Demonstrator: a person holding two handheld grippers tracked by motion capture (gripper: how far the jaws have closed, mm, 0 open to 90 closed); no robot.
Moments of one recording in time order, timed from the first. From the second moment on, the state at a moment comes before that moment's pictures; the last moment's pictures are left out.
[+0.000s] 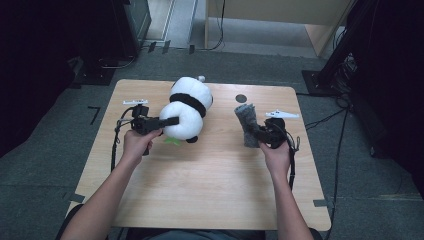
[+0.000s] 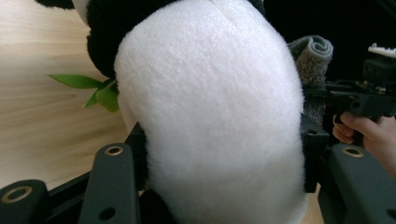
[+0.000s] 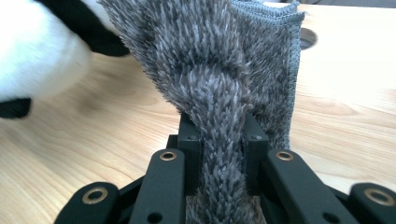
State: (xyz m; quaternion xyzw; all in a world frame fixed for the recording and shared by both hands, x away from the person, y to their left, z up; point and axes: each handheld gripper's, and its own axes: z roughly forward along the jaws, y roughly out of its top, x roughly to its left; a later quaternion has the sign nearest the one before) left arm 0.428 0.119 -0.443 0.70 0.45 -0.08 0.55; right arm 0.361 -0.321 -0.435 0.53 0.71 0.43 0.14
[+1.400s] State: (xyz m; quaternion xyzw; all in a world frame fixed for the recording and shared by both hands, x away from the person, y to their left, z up) left arm 0.460 0.207 -0.485 0.66 0.54 -0.01 0.51; right arm 0.393 -0.397 -0.484 0.61 0.68 0.36 0.17
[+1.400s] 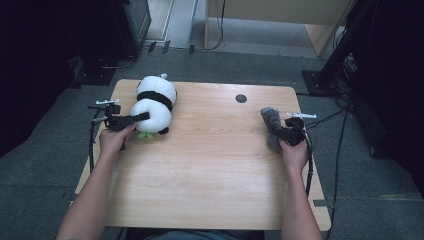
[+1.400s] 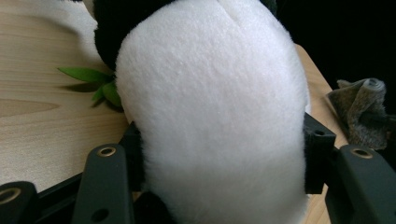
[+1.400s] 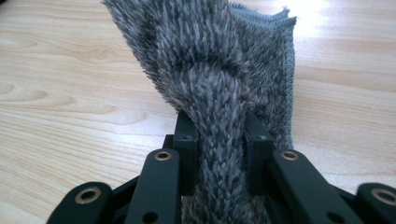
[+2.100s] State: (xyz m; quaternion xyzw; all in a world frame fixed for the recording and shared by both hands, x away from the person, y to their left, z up) left arm 0.464 0.201 -0.484 0.69 0.52 0.04 0.50; right arm 0.401 -0.391 -0.508 0.59 0.71 0.35 0.17
